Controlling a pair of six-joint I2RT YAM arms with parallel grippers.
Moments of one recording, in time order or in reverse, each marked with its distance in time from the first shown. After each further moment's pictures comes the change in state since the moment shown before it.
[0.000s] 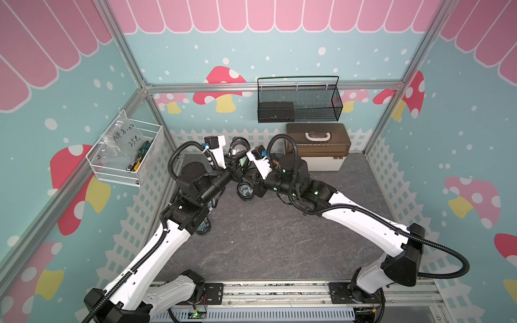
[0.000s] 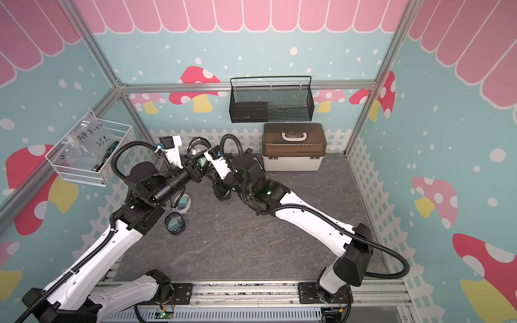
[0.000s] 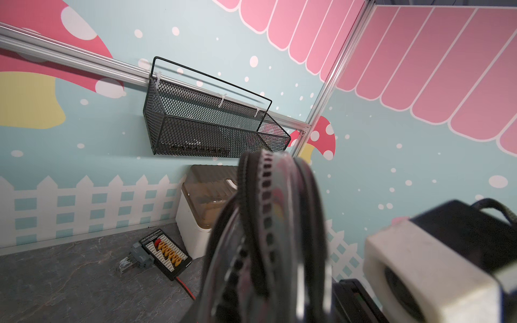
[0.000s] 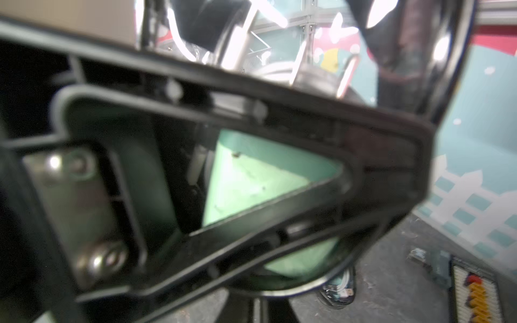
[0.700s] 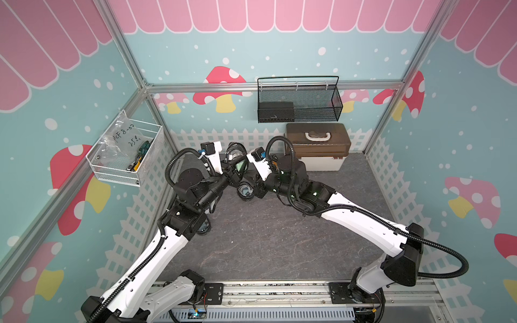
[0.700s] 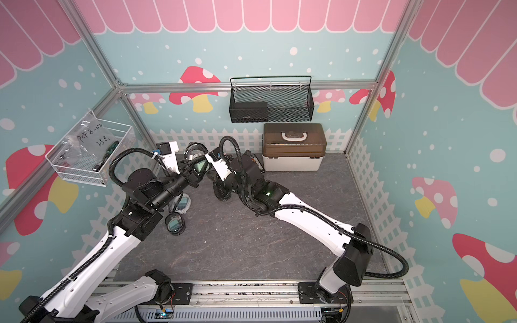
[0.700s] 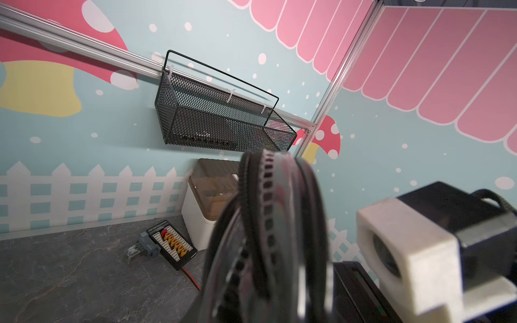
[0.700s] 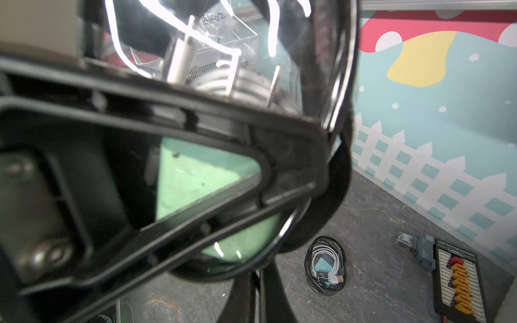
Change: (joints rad) left arm 0.018 -0.070 -0.085 0.015 -0.005 -0.022; right arm -0.007 0.000 -0.018 -0.016 0.050 -0.019
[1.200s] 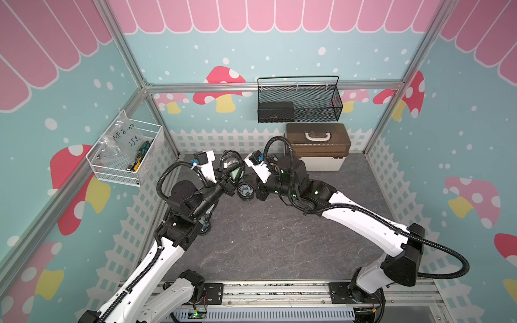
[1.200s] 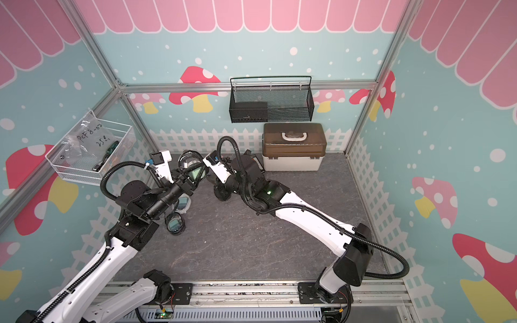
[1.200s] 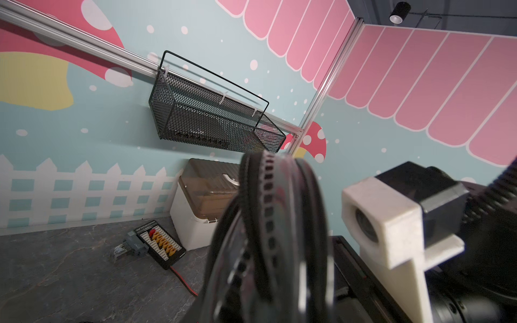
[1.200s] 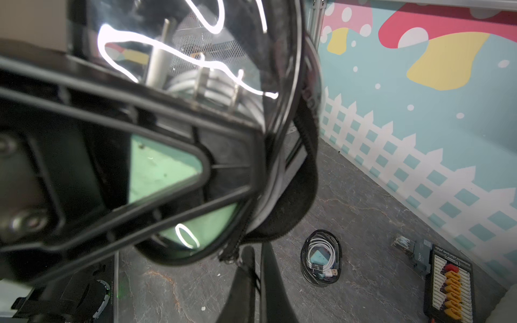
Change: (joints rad) left arm 0.038 -0.106 -0.148 0.113 0.084 -0.071; right arm -0.010 0.000 0.023 -0.075 -0.063 -0.105
